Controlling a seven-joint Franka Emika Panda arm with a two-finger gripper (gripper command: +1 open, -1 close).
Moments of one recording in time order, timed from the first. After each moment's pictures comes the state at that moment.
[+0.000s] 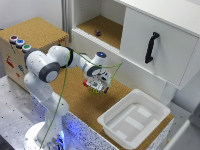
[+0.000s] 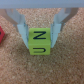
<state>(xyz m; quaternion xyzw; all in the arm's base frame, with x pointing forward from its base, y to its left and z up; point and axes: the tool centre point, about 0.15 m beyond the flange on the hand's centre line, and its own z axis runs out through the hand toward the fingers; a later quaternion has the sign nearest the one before) 0.381 -0.039 0.211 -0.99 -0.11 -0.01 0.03</state>
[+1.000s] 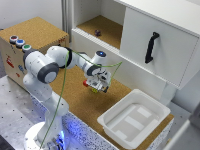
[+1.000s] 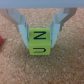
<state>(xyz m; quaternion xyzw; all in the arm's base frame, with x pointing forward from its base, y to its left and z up) 0.378 -0.051 0.228 -1.00 -0.07 -0.01 0.03</state>
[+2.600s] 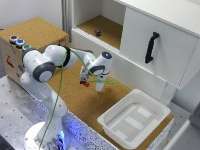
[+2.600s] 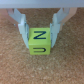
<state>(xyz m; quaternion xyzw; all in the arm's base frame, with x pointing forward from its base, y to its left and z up) 0.363 -0.081 0.225 -0.81 0.59 0.03 0.08</state>
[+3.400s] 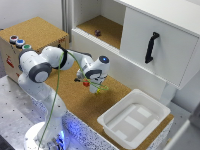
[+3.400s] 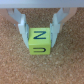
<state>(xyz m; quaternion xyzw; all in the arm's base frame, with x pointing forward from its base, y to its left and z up) 0.374 -0.053 0.230 -0.76 0.64 0.01 0.11</state>
